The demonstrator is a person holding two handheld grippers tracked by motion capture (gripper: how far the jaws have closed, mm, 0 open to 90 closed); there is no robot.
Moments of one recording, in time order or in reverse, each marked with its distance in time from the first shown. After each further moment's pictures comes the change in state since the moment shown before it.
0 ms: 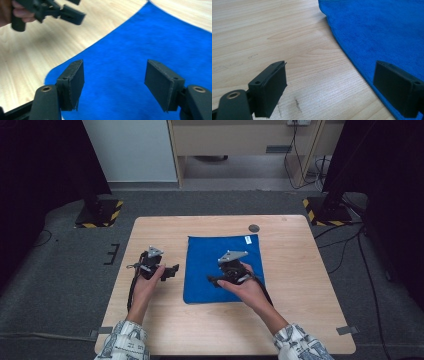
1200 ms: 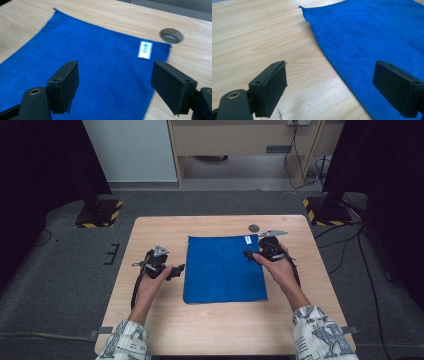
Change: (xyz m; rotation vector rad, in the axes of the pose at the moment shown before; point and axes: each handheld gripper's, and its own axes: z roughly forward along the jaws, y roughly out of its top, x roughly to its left) left arm -0.017 0.011 0.002 -0.007 -0.037 0.039; right arm -0.123 -0.007 -0.047 -0.025 -0.258 0.184
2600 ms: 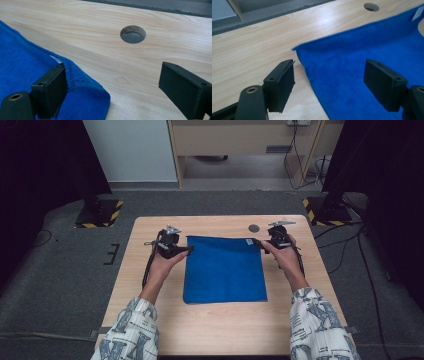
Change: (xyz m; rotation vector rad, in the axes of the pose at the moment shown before) left arm -0.010 0.065 0.023 -0.016 0.003 0.013; right arm -0.066 0.008 0.033 0.024 -0.104 0.115
